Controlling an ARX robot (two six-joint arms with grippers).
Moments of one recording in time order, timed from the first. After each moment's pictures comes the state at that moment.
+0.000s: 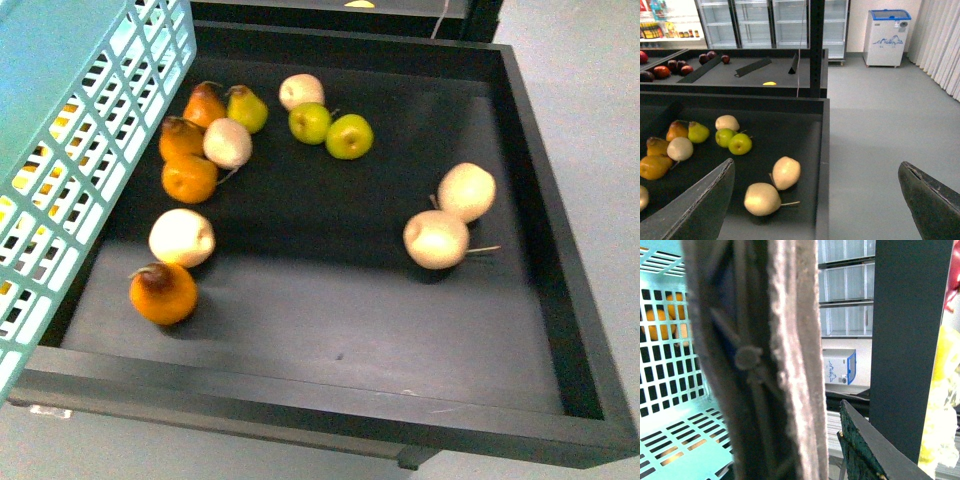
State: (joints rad) left arm -0.12 0.92 0.93 -0.26 -0.11 -1.45; right arm 0.00 0.00 0.02 0.00 0.00 0.00
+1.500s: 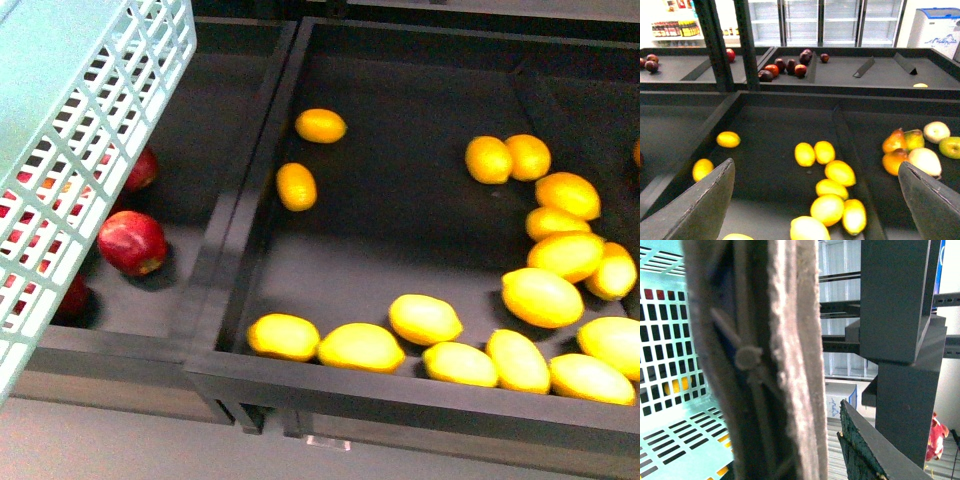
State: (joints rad) left arm -0.12 0.92 0.93 -0.26 -0.12 -1.45; right arm 0.00 0.00 0.02 0.00 0.00 0.00
